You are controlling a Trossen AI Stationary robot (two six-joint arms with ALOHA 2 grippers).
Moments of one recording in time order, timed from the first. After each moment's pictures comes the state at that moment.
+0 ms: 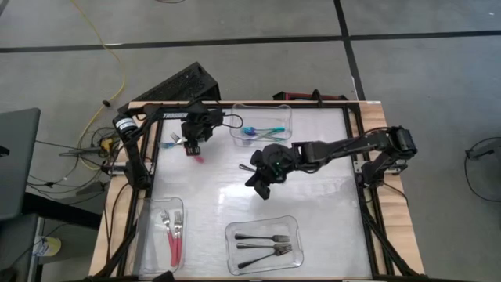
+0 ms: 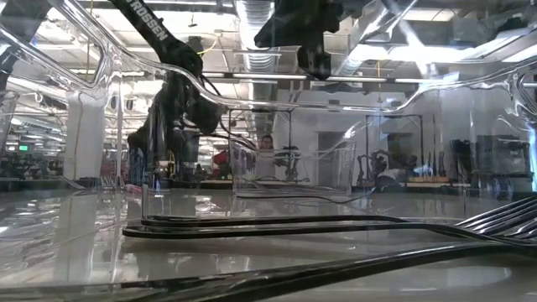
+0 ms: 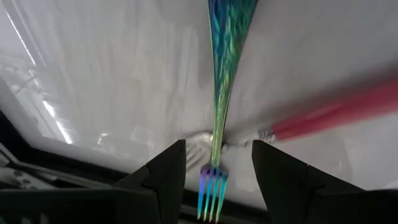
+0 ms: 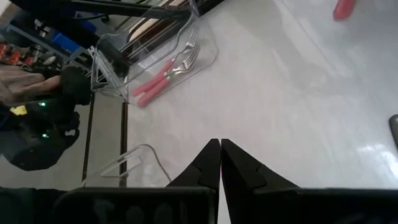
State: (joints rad) left arm 0.64 1.86 1.17 -1.20 -0.45 0.12; right arm 0.07 1.65 1.25 -0.20 -0.18 0.60
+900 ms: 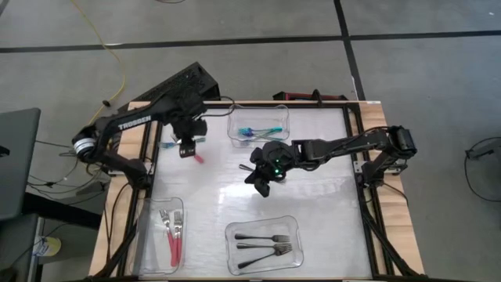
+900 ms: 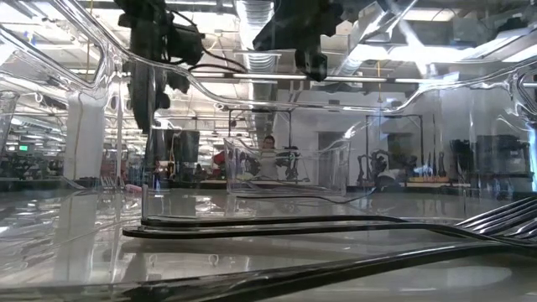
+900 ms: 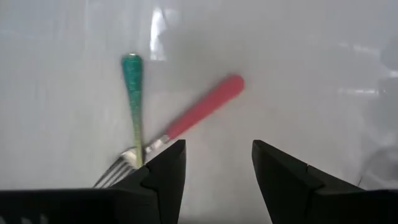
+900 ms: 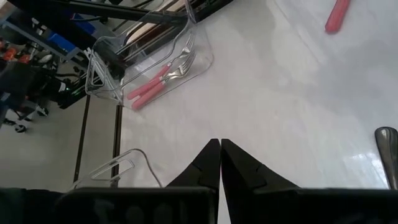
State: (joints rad) left arm 0.63 1.42 1.14 -1.16 -0.03 0.17; right arm 0.05 1.65 1.25 -0.19 -0.18 0.55
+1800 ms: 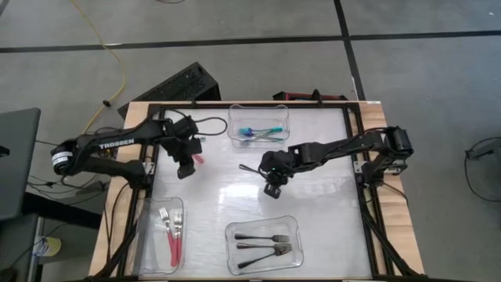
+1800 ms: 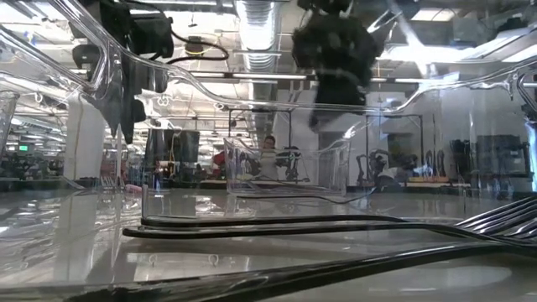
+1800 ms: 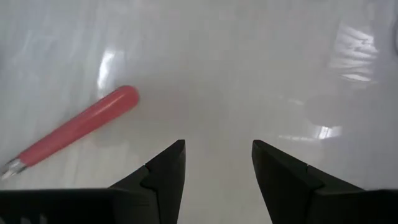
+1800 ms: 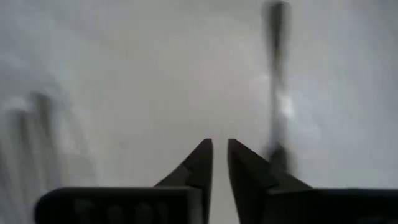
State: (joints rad) left arm 0.47 1.13 0.77 -0.85 0.21 -0.17; right arm 0.05 1.67 1.21 -0.55 -0.03 0.45
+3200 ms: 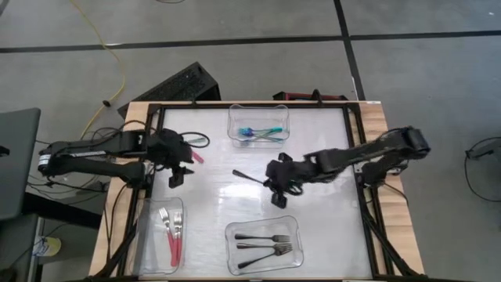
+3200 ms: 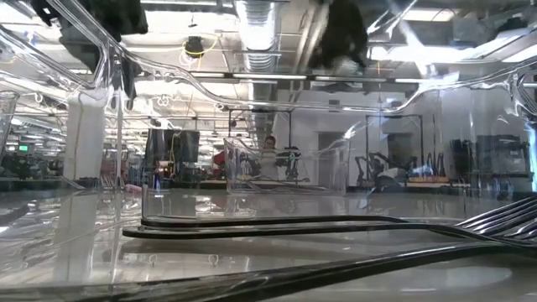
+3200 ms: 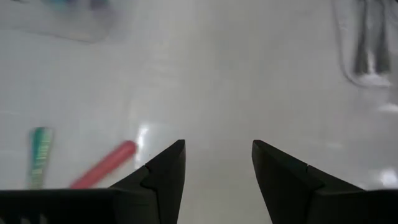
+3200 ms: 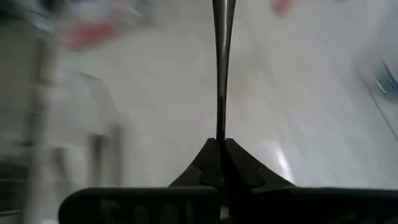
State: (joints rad) left arm 0.16 0.83 0.77 -0.79 -0.01 -0.30; right arm 0.20 1.54 1.20 -0.47 0.15 0.41
